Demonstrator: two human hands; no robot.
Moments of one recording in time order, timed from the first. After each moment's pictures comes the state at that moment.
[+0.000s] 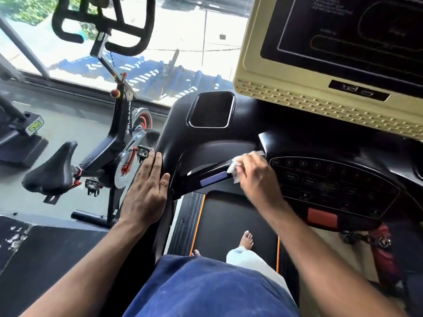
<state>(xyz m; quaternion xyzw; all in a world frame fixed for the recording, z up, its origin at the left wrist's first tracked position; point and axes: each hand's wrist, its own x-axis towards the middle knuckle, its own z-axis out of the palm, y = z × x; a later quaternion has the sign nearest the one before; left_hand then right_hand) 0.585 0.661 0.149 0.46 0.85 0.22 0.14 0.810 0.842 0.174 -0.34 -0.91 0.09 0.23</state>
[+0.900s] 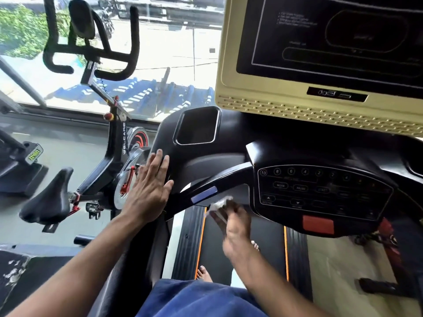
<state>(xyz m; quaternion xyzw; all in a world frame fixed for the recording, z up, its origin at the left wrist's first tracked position) 0.559 0.713 0.146 0.59 0.79 0.15 0.09 0.780 0.773 0.126 -0.57 -0.15 0.70 0.41</state>
